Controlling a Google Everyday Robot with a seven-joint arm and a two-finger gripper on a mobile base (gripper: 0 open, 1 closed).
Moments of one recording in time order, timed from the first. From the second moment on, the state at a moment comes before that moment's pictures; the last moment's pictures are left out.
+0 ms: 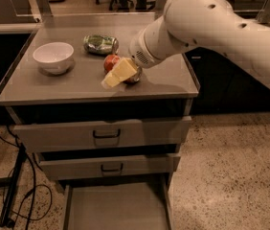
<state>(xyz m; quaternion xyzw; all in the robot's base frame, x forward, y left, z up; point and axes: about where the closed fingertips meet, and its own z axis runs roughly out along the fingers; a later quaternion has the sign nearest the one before) 0.634 0.024 0.905 -0.49 0.77 0.12 0.40</state>
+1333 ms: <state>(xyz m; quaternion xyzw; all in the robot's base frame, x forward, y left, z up) 0.678 0.034 0.852 -0.48 0.78 0.10 0.38</state>
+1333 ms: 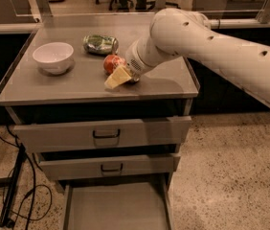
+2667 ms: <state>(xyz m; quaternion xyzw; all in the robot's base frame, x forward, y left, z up) 0.676 0.028 0.856 -0.48 0.79 0.10 0.38</state>
